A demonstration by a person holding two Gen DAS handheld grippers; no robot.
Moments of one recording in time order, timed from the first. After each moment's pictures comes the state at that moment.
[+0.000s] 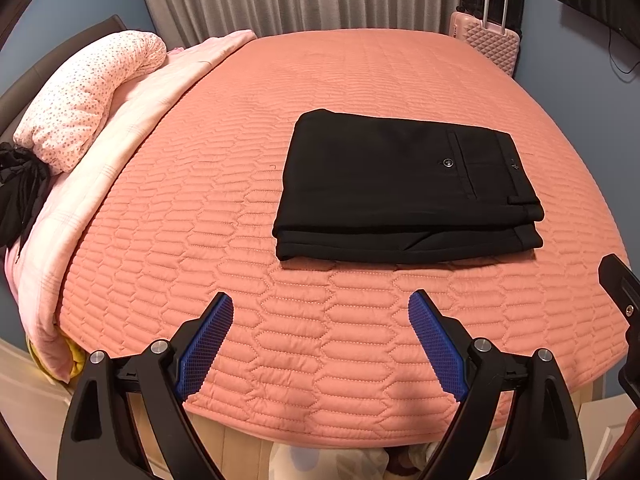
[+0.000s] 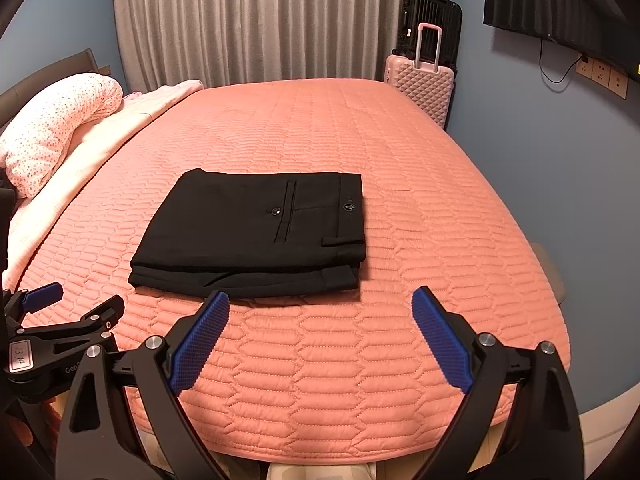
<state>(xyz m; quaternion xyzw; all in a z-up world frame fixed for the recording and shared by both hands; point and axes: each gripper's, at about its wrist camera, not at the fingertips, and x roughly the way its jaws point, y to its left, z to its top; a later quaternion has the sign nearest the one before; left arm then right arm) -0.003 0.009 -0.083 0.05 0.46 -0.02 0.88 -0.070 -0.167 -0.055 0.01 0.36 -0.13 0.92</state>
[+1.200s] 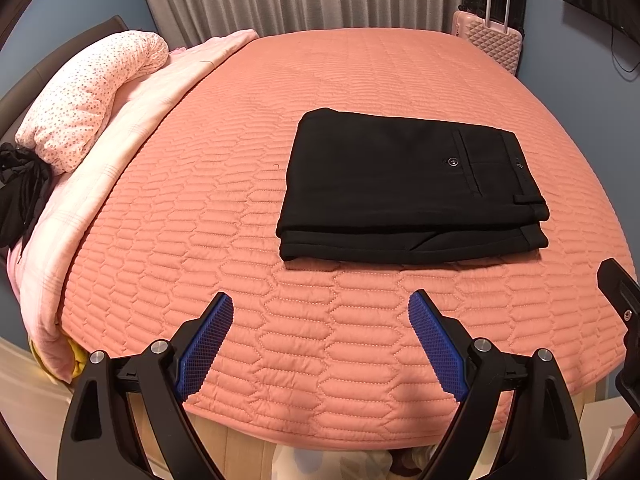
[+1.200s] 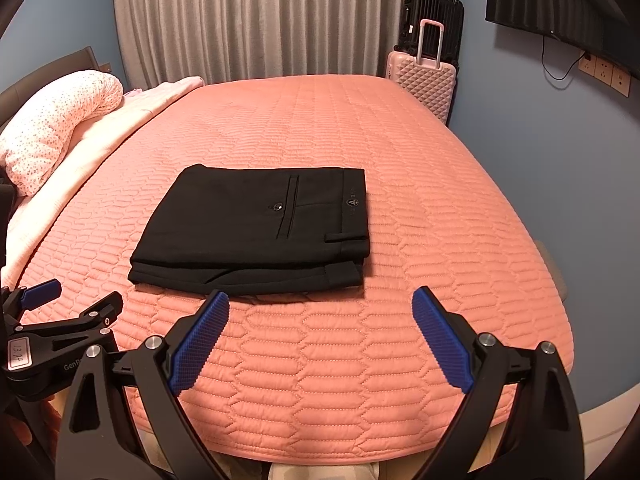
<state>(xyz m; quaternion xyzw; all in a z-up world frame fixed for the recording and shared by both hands) 0.000 0.010 -0.086 0.06 0.46 -0.02 0.88 -0.067 -0.164 -0.059 0.01 0.37 -0.13 0.92</state>
